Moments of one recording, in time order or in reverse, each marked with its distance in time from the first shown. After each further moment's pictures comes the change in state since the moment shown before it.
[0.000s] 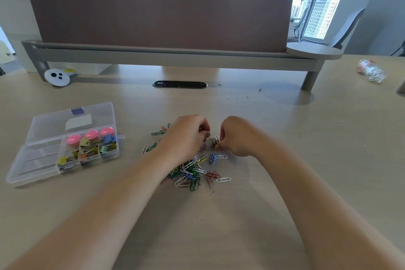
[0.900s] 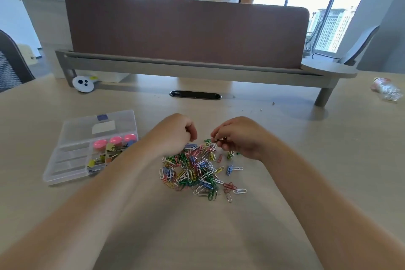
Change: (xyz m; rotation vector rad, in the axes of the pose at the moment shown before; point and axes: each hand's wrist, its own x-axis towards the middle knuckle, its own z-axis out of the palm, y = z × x) left_hand 0.000 -0.032 -0.063 0.010 -0.116 -0.109; right_hand 0.015 -0.021 -0.012 1.282 -0.080 0.080
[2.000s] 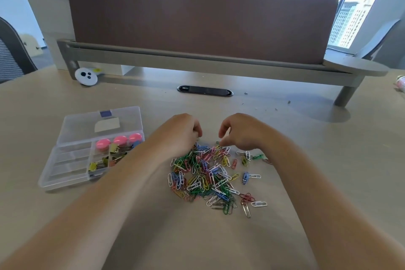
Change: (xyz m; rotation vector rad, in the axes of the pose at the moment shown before) left_hand 0.026 -0.031 0.008 0.104 0.022 -0.016; right_hand 0.038 -0.013 0.015 -1.016 -0.027 -0.165
